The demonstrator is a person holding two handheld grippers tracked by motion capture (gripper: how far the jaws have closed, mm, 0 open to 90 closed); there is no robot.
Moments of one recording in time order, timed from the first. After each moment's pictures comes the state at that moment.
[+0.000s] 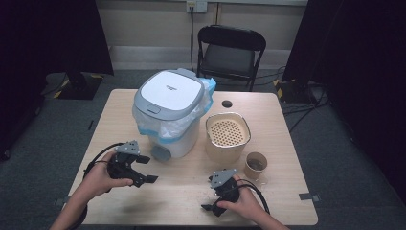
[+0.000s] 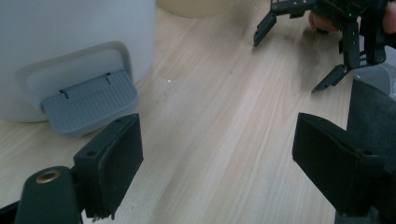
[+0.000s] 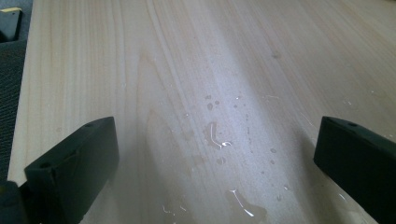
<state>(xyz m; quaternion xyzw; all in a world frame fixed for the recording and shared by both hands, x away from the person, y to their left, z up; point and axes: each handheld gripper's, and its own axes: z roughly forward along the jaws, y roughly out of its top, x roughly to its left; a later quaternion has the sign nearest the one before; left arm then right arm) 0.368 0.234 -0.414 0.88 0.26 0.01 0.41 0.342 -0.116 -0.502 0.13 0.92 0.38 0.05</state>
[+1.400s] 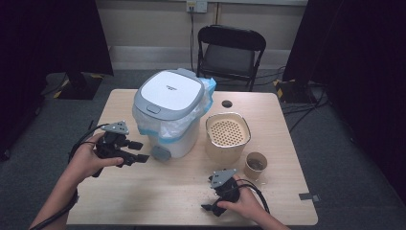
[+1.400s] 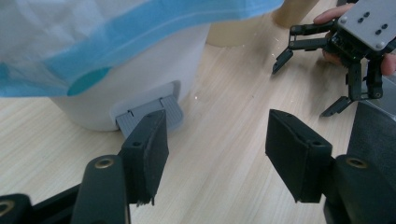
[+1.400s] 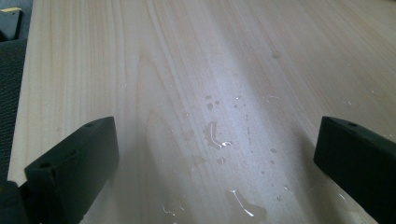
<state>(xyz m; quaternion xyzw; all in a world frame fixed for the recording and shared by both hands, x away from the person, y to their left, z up) 0.390 0.255 -0.362 0.87 0.29 0.03 0.40 0.342 -0.116 -0.502 0.13 0.92 0.38 0.05</state>
